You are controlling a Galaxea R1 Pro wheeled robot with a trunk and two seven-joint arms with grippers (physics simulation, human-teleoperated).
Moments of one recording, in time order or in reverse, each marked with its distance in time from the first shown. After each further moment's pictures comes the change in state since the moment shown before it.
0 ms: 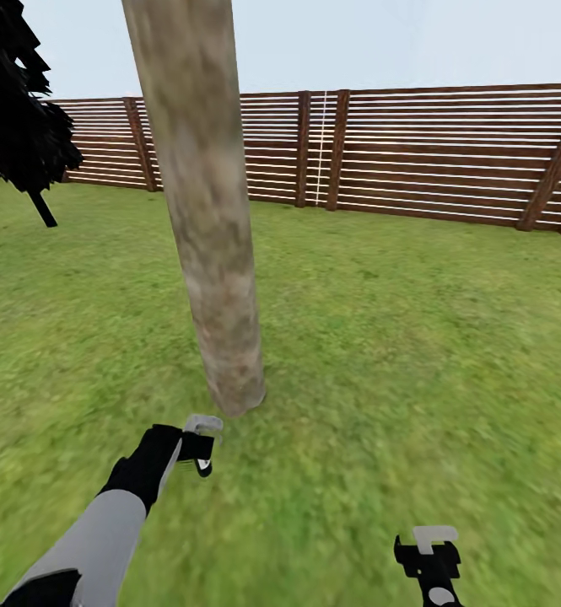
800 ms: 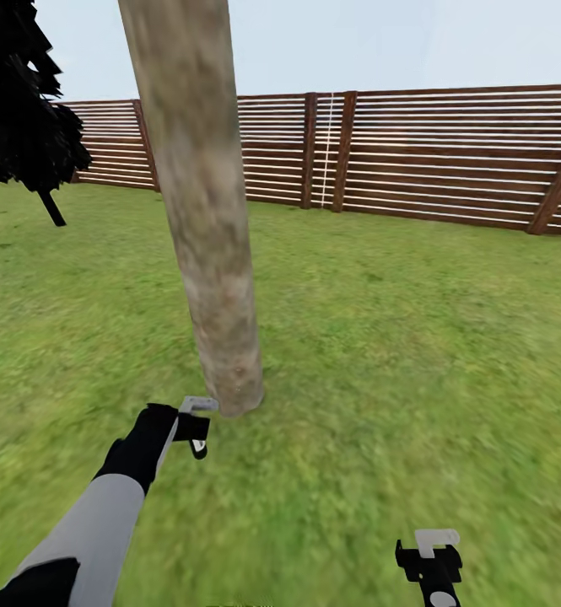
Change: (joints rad) left arm -0.040 0.007 -0.009 -0.089 0.000 0.106 -0.003; right arm 0.009 -0.001 -0.001 0.000 0.000 0.000 -0.002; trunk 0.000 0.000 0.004
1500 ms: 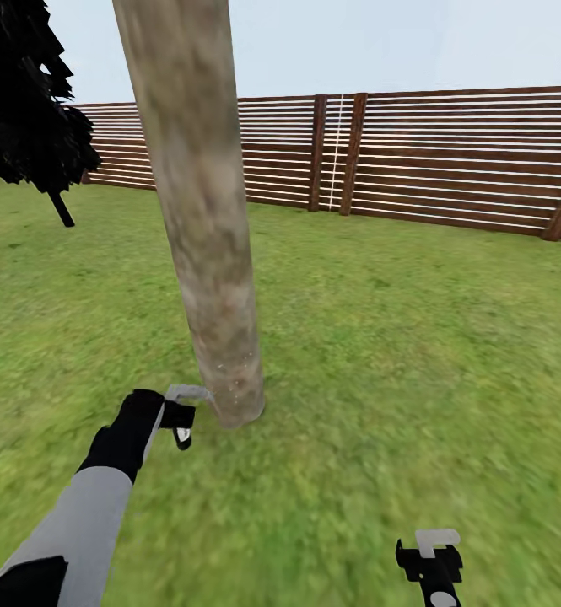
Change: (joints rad) left arm -0.014 0.042 -0.006 -0.100 0.003 0.116 -0.002; right arm 0.000 -0.001 0.000 0.000 0.000 0.000 0.000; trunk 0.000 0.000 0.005
